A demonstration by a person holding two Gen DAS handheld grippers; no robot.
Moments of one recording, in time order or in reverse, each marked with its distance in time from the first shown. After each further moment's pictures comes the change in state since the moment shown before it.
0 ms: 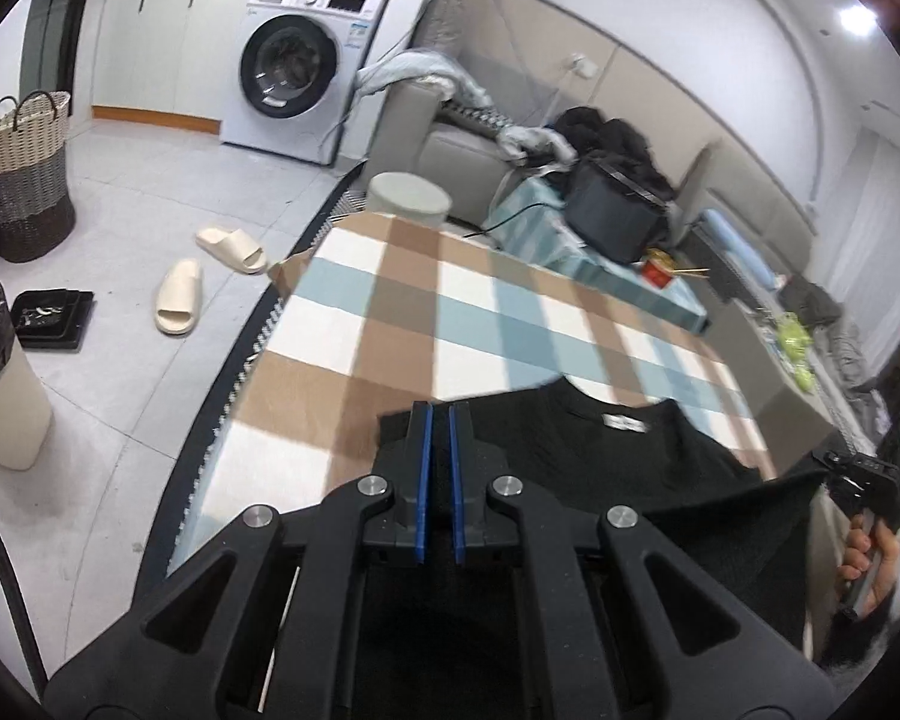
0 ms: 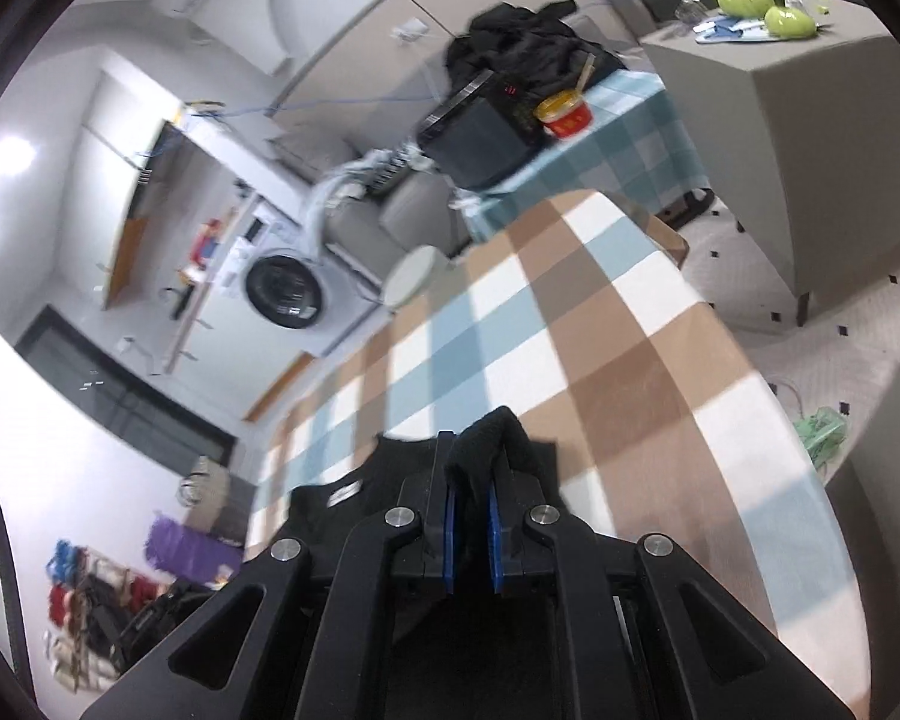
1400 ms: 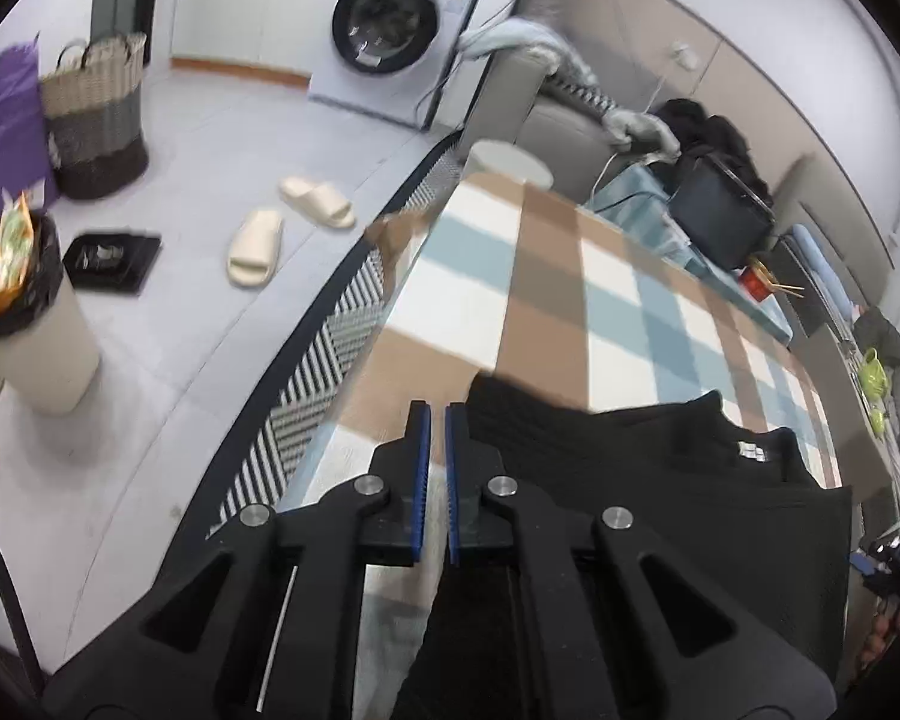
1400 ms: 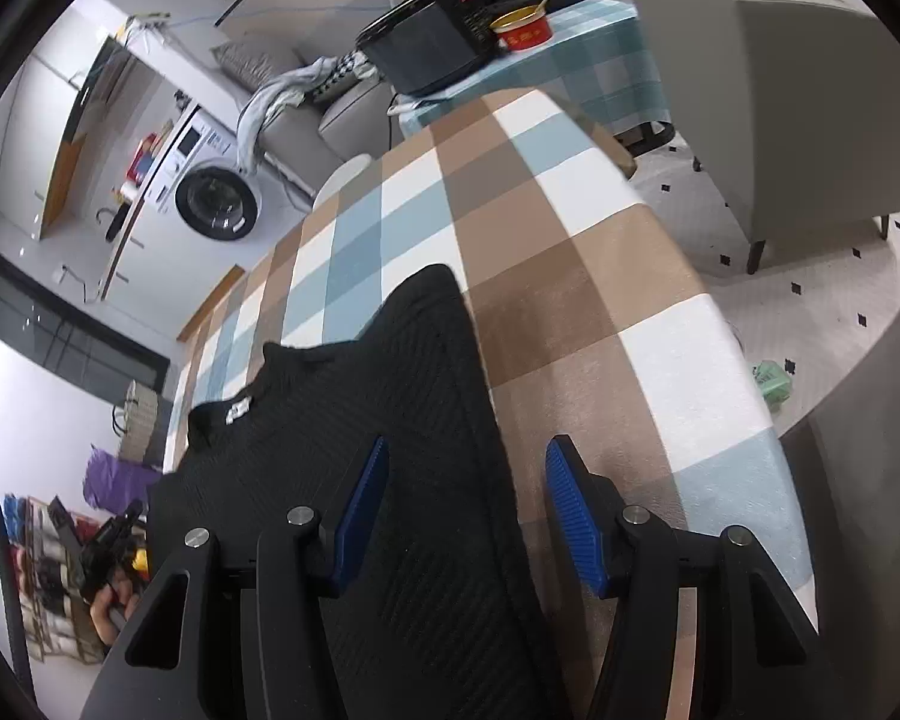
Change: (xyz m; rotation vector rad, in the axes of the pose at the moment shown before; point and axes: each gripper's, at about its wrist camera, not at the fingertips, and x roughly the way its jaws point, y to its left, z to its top) left arm 0.057 0.065 -0.002 -0.115 0.074 0.141; right arm 0.029 -0.030 -0.023 -0.068 0.207 -0.150
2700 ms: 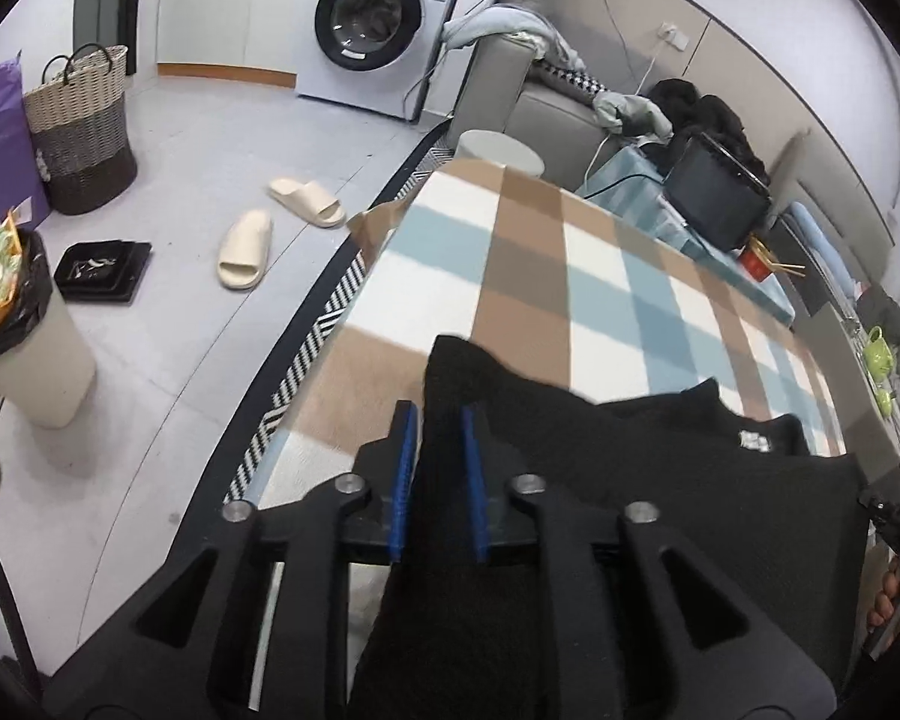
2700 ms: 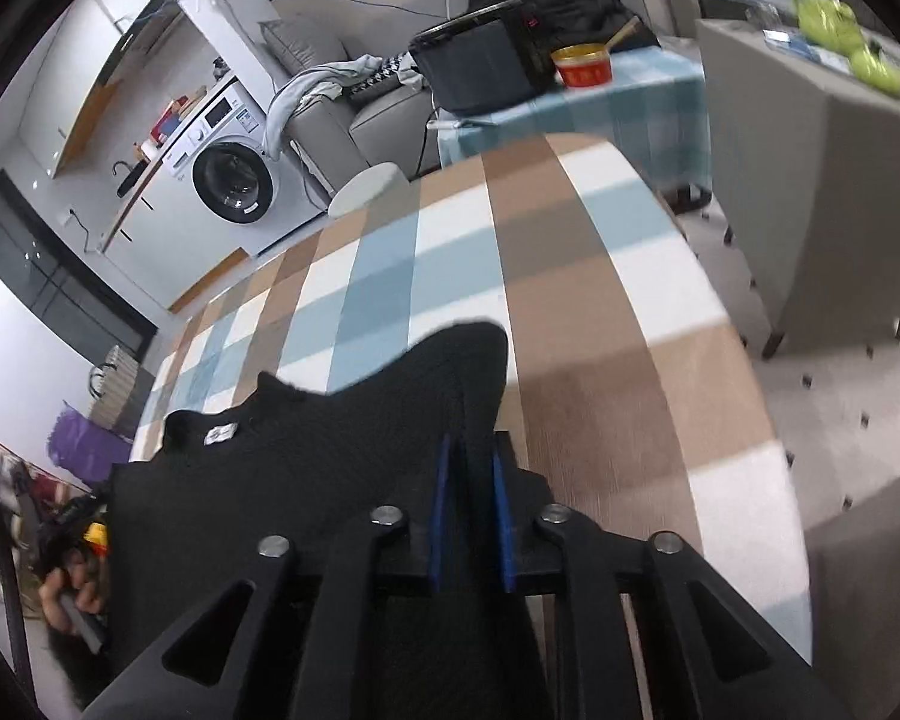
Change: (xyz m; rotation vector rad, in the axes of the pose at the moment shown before) left arm 0.004 -0.025 -0.001 0.060 0.006 0.013; right arm 0.029 0.027 0.034 -0.150 -0.065 -0.033
